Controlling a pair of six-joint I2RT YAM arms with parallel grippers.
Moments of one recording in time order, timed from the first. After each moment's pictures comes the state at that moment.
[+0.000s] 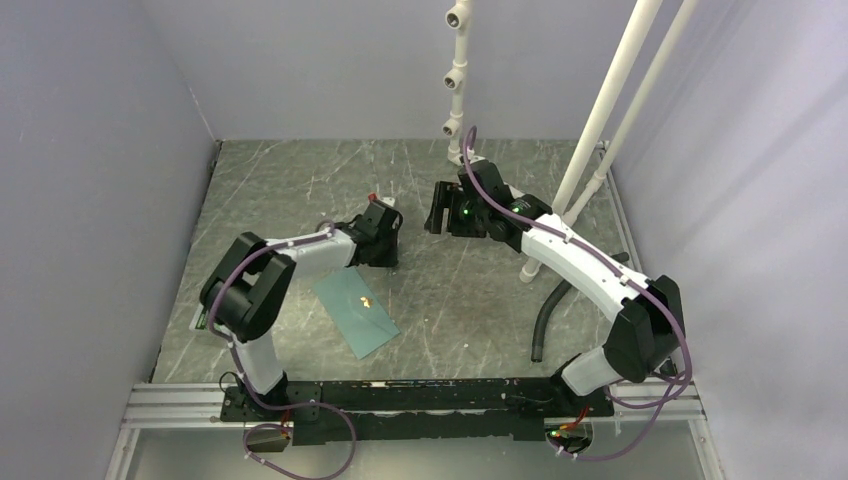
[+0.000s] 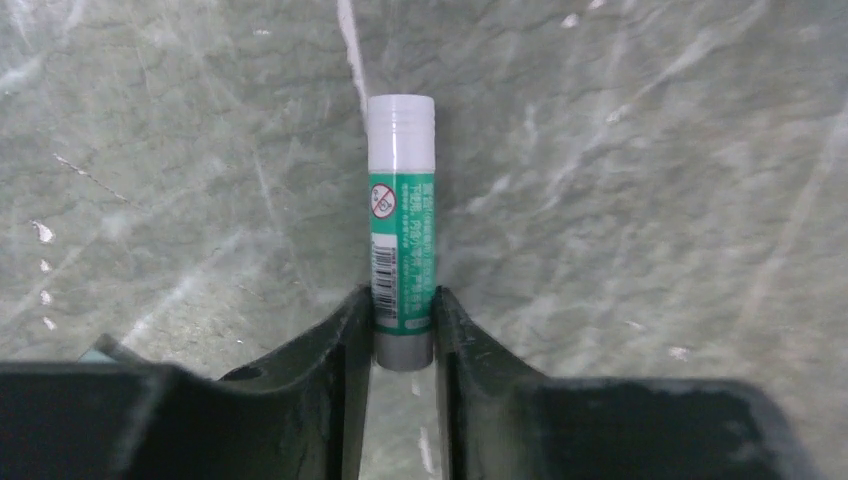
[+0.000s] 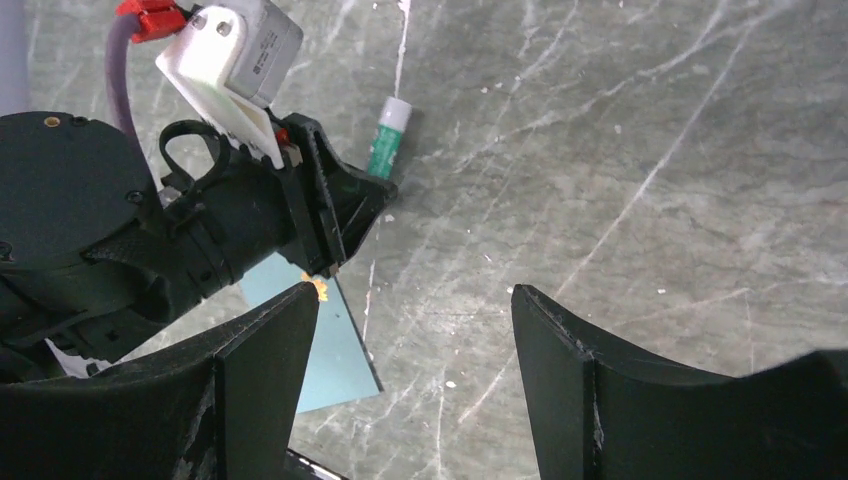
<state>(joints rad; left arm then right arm) -0.61 1.76 1.05 -0.21 -0.08 -0.51 0.63 1.48 1.29 -0.53 0.02 0.61</state>
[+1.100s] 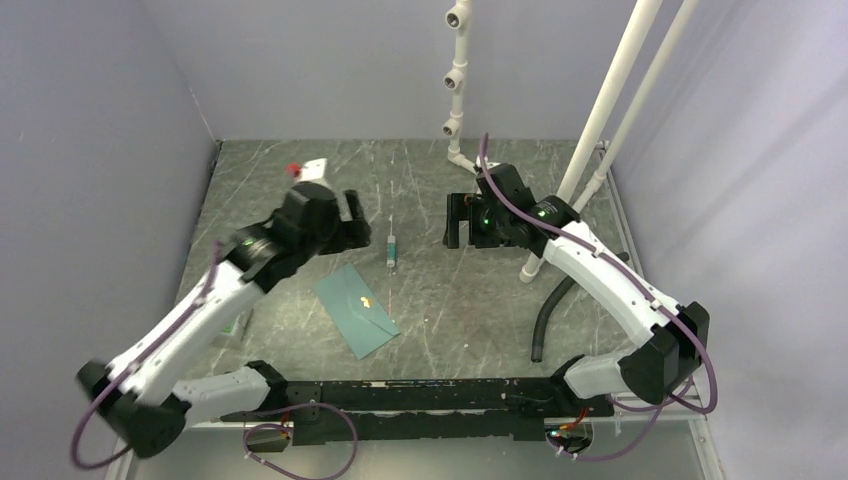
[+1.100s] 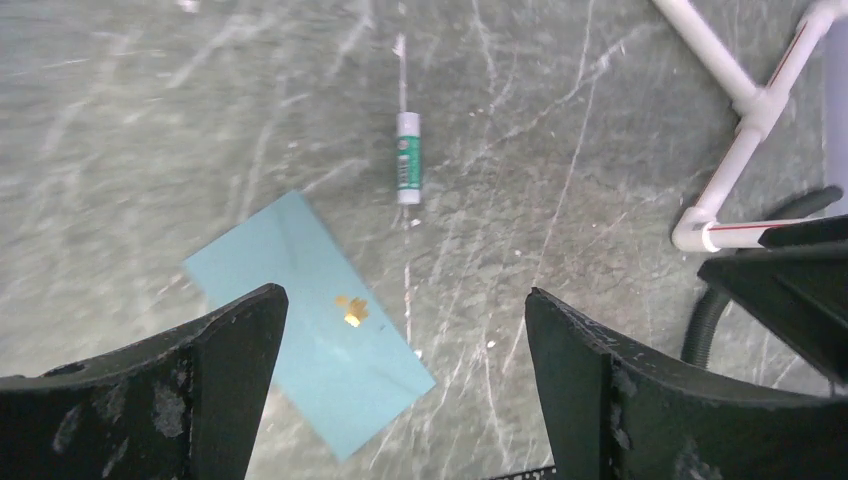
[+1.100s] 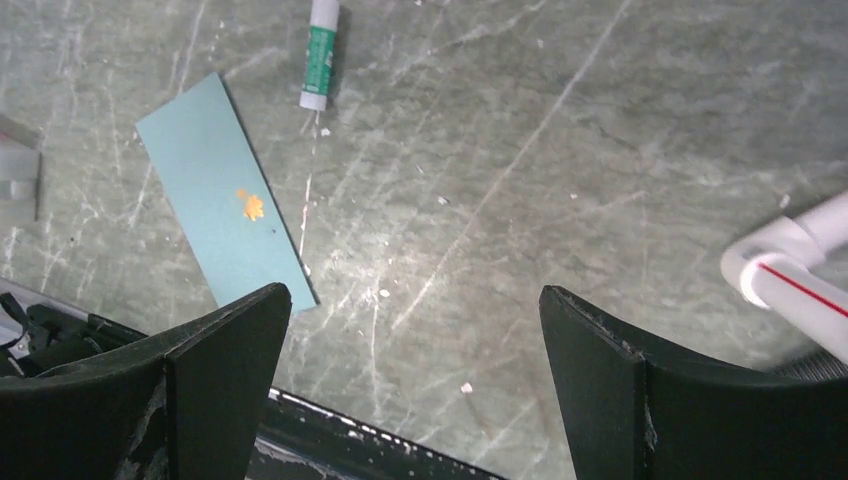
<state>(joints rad) -0.65 1.17 1.18 -0.69 -0.27 -0.63 0.61 1.36 1.28 -0.76 0.02 0.50</state>
